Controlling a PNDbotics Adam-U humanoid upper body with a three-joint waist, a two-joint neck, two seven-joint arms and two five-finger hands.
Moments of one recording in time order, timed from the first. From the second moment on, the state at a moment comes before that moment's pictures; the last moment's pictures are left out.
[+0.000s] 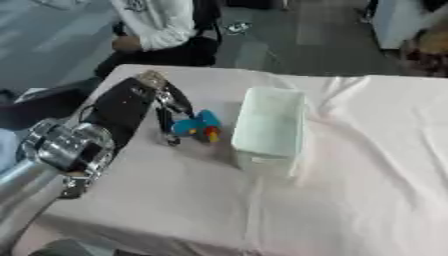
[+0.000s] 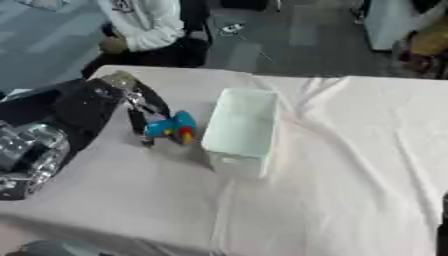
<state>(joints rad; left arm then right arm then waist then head) -1.00 0.46 -0.11 -0.22 -1.64 -0.69 -0.39 -0.52 -0.13 0.13 -1.99 -0.45 -0.59 0.00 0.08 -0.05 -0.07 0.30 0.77</state>
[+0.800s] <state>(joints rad) -0.97 0.46 -0.12 -0.23 -1.78 -0.68 -0.21 -0.52 -0.13 0.13 -1.99 -0.45 -0.59 0.00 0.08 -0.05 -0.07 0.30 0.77</state>
